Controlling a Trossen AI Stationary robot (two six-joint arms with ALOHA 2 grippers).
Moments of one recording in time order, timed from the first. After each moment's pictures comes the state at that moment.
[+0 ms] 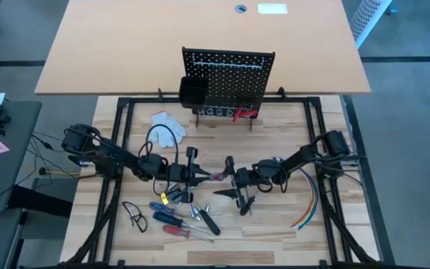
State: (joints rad) left arm -0.22 1.61 0.59 1.40 -0.07 0.29; right arm 0.18 1.93 0.69 1.45 -0.06 0.00
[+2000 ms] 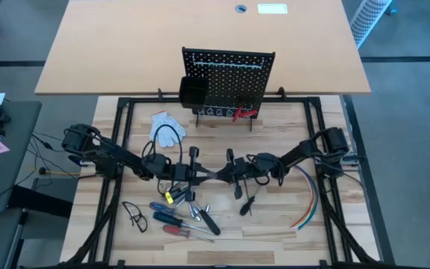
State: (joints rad) left arm -0.21 1.61 0.60 1.30 -0.09 0.28; right arm 0.09 1.93 0.67 1.40 -0.06 0.12
